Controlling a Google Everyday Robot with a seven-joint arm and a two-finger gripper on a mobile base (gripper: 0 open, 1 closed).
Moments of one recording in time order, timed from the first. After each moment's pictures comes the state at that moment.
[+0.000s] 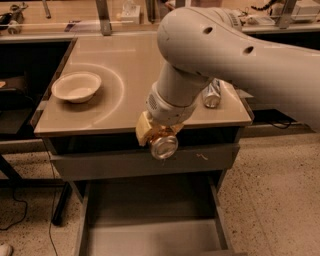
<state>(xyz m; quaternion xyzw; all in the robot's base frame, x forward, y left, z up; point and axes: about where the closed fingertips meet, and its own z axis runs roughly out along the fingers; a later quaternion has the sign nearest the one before) 0.496 0.001 0.836 -0.20 0.97 0.12 0.10</state>
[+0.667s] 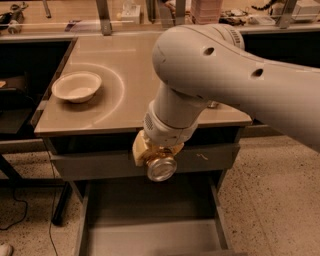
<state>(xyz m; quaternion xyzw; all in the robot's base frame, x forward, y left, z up) 0.441 0.005 0.826 -0.16 0.98 0.12 0.07</state>
